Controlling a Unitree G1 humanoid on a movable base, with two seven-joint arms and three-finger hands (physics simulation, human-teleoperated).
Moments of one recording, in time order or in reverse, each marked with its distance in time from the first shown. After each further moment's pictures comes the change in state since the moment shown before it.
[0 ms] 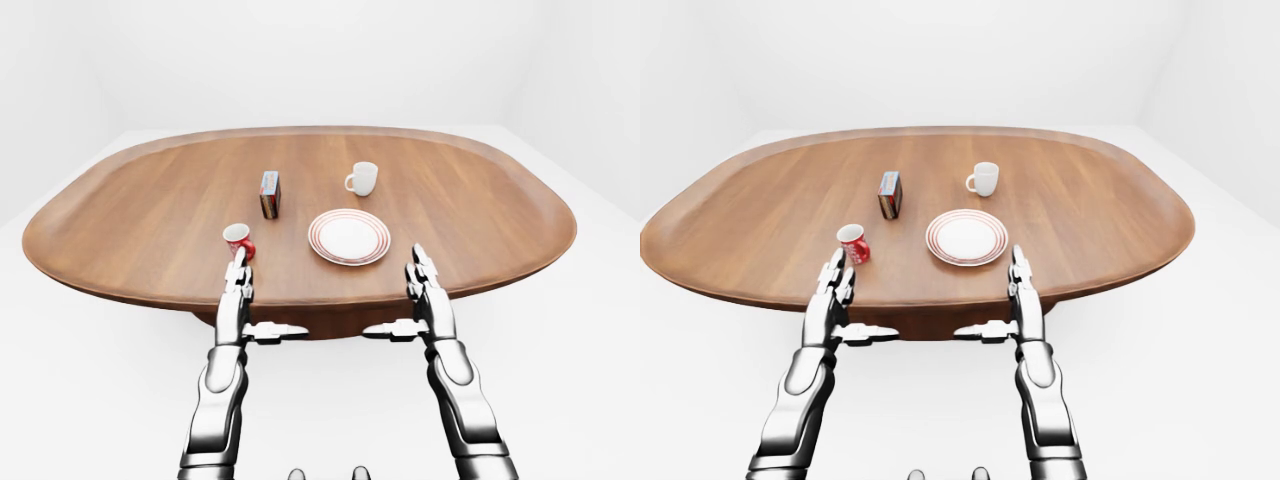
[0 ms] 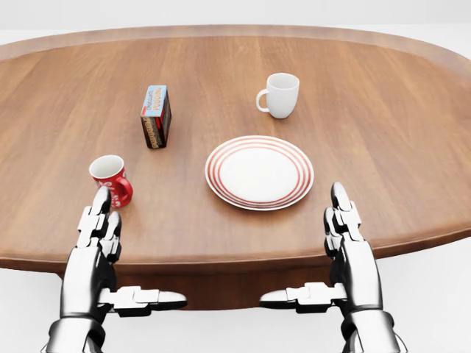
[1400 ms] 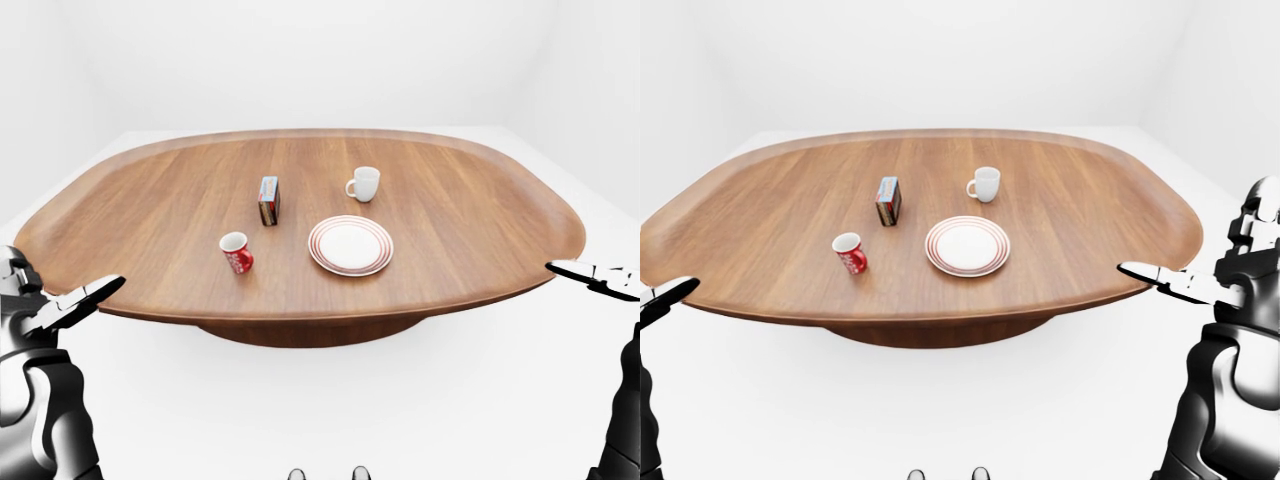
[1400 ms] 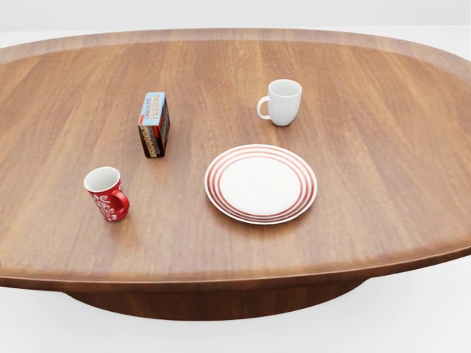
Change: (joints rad) left arm -0.057 0.304 0.624 -0.203 -0.470 0.077 0.149; right arm -0.084 -0.328 -0.648 -0.403 0.301 0.082 -0.008
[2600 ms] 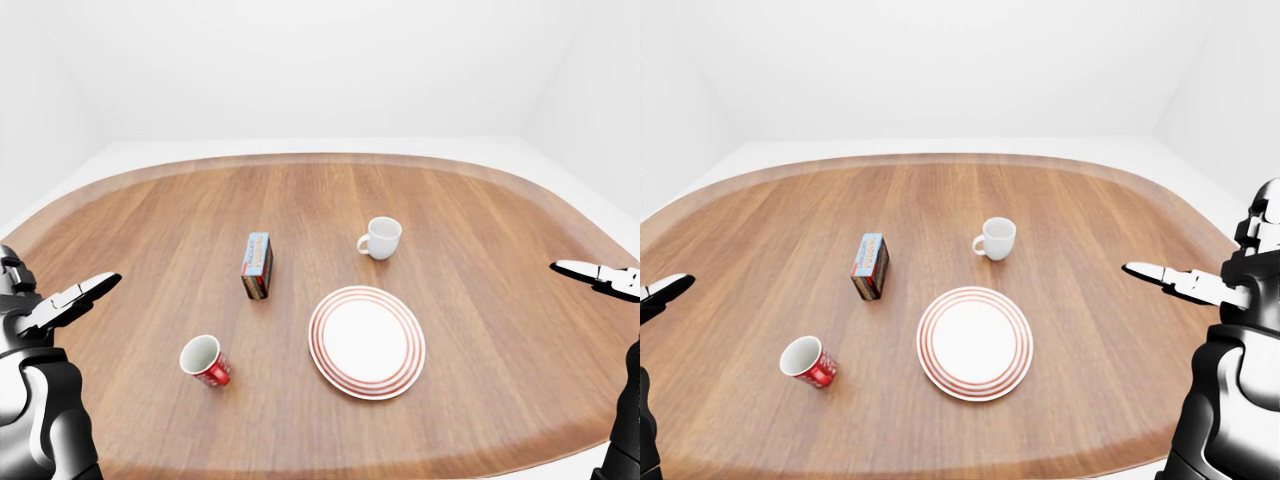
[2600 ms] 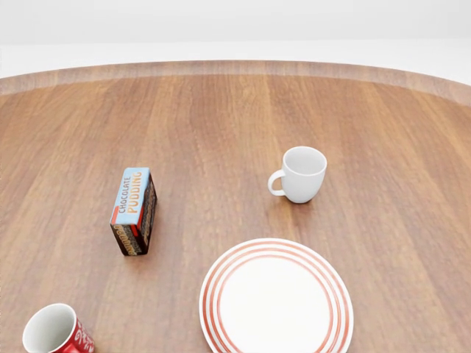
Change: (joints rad) left arm -0.008 0.001 0.007 -0.014 0.002 0.000 0.021; right arm -0.001 -0.009 -0.018 0.017 -0.012 0.000 0.007
